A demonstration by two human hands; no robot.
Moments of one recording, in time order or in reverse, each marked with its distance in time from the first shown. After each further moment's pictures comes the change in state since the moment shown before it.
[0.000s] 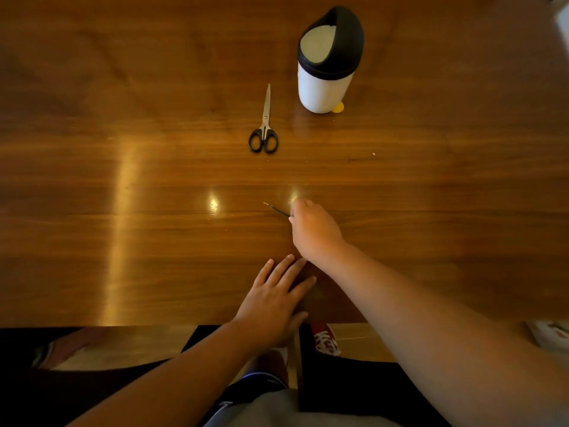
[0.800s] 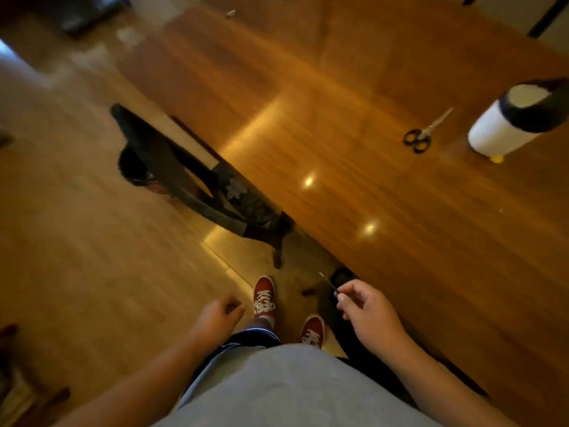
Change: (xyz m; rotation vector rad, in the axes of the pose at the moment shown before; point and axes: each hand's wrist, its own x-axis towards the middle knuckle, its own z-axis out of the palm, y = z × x) left_hand -0.231 0.118 0.134 -1.188 0.272 -1.275; right_hand -0.215 0.013 -0.018 0.340 -0.612 -0.114
